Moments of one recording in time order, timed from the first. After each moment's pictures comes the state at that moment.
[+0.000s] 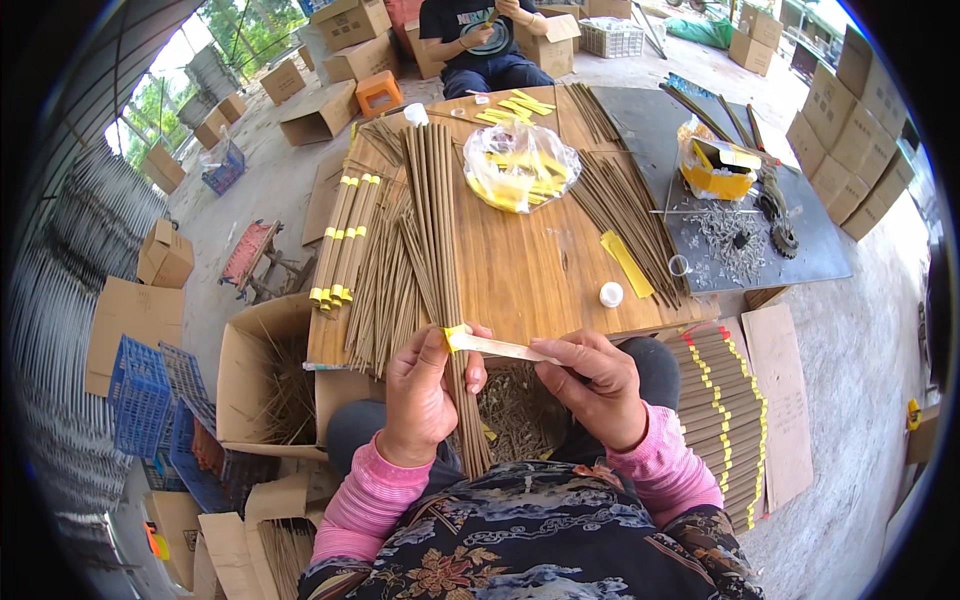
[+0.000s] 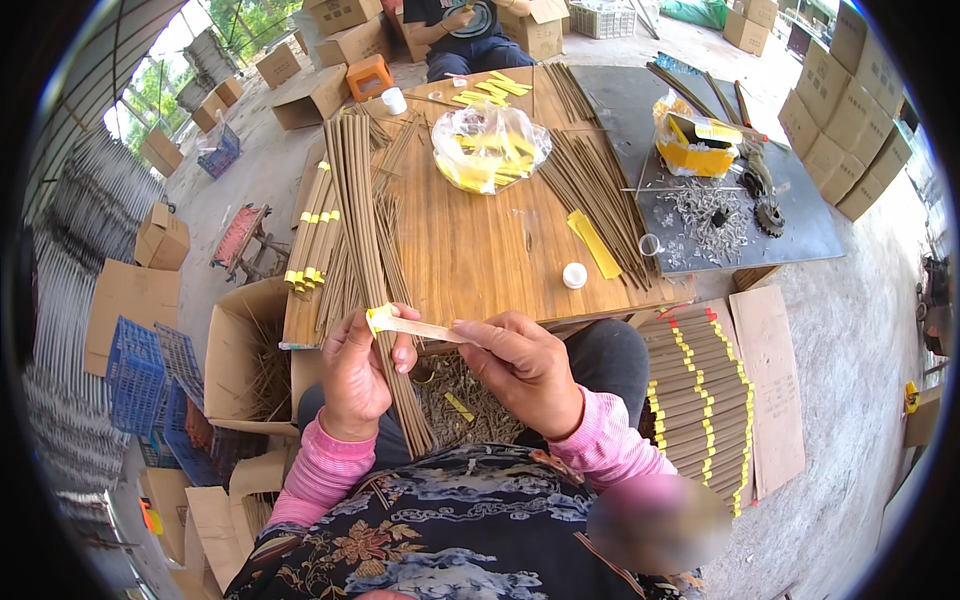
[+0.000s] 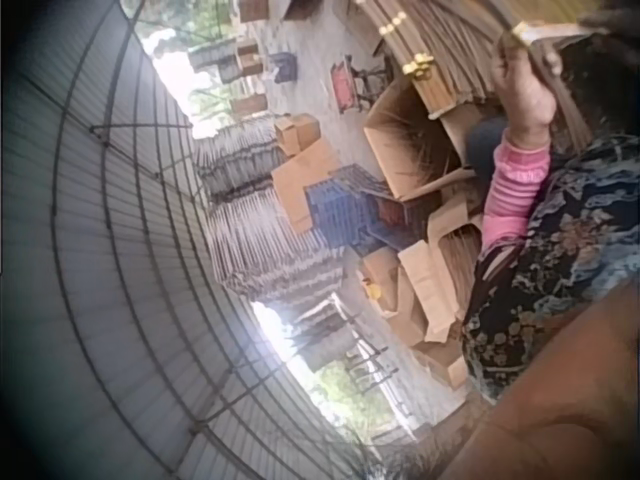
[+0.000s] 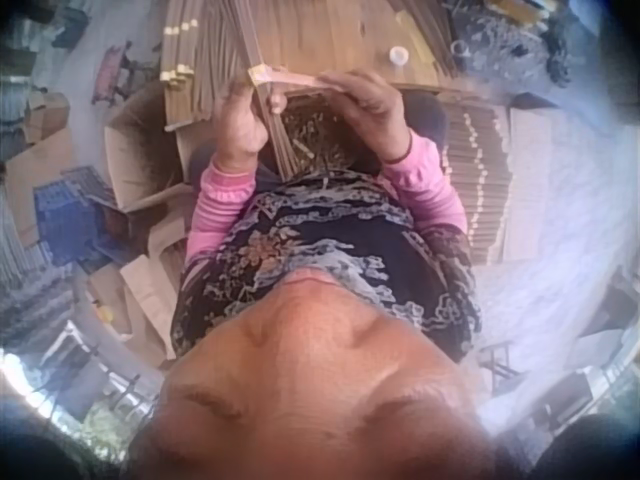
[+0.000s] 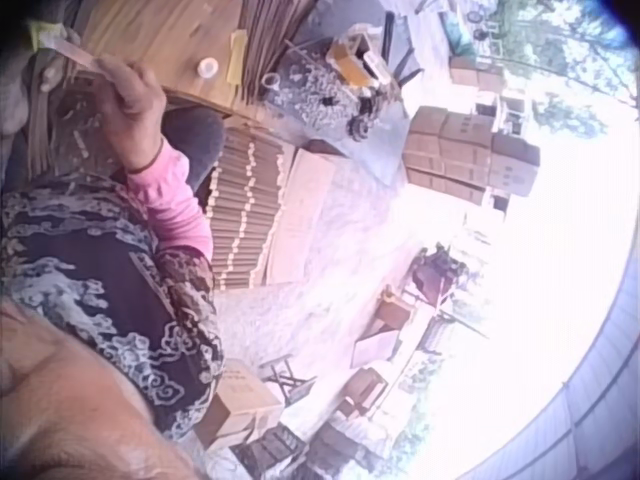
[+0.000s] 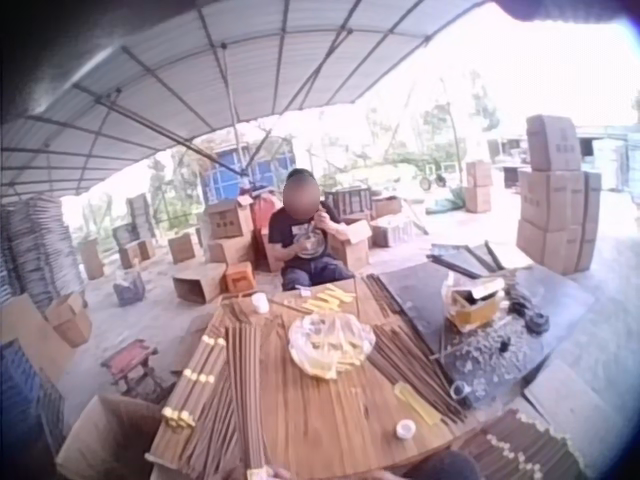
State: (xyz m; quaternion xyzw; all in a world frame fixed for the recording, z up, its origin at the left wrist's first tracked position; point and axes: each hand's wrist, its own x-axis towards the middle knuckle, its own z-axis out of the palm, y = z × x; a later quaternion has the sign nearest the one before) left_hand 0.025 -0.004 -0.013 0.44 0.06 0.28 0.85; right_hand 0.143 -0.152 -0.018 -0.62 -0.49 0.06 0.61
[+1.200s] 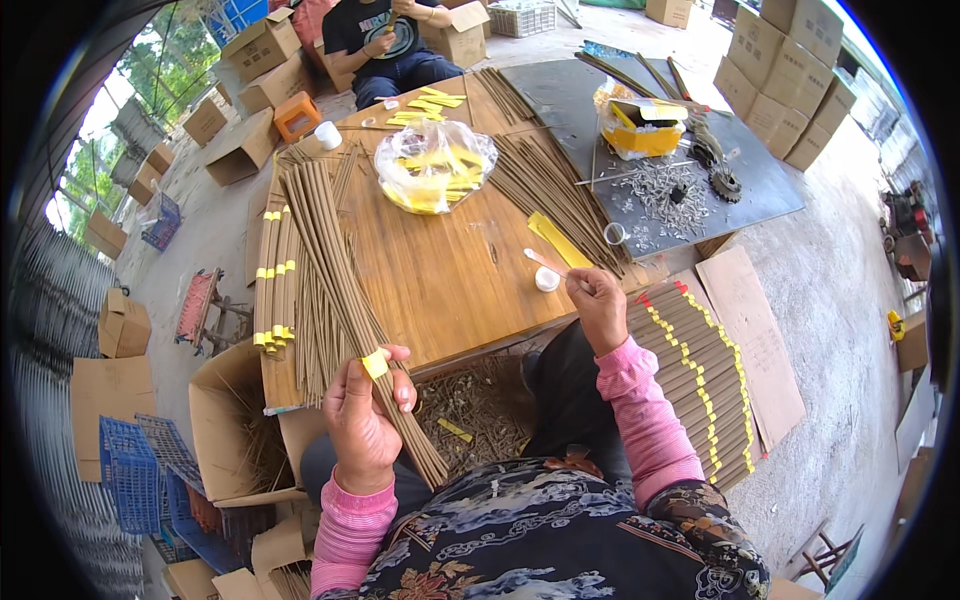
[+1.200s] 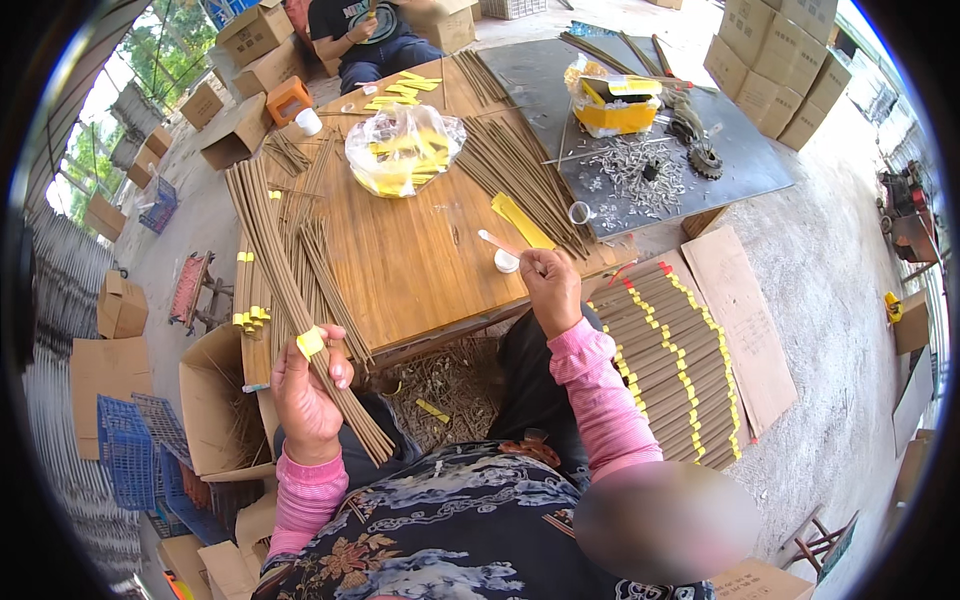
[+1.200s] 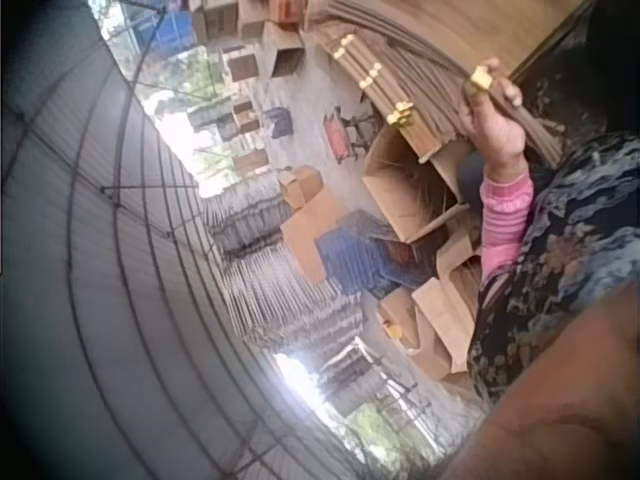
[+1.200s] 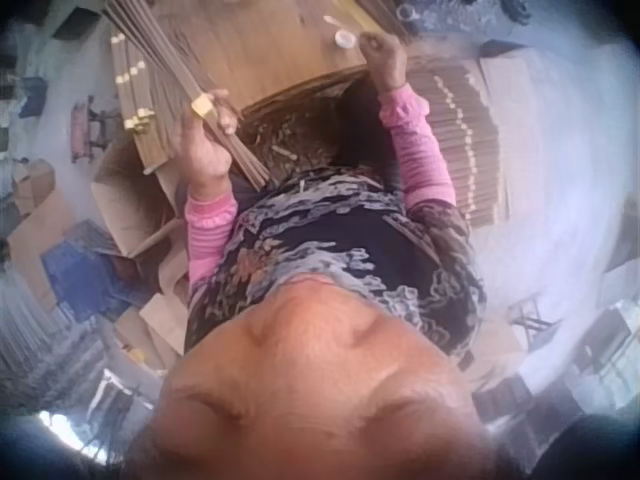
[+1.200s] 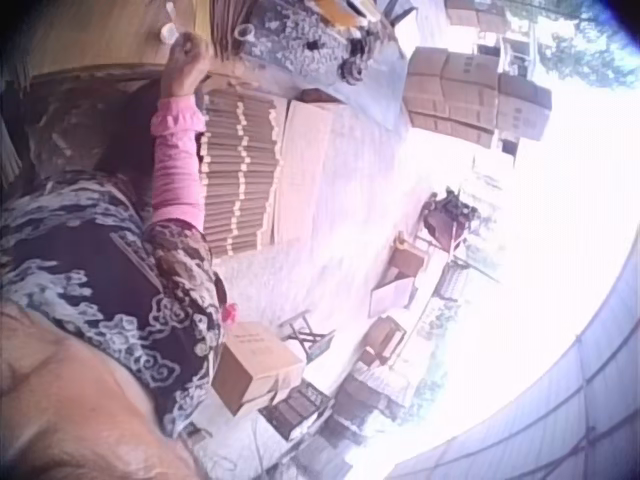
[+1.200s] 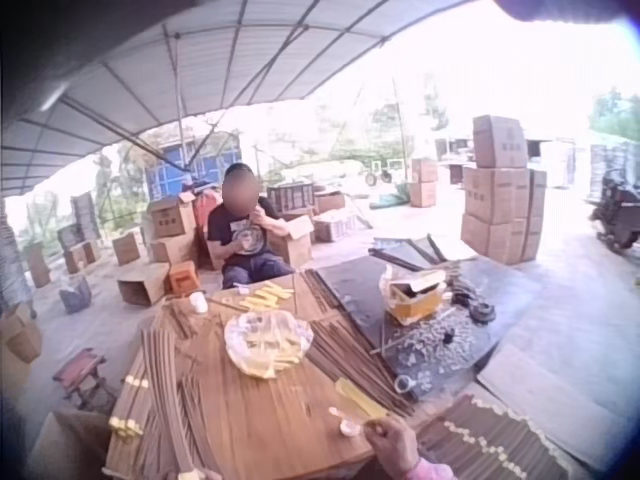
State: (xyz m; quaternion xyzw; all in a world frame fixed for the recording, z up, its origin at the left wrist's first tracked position) left_hand 0.028 0.002 -0.023 0.47 0.09 0.29 0.83; right_hand 0.252 -0.172 -0.137 -0.80 -0.20 -0.09 0.56
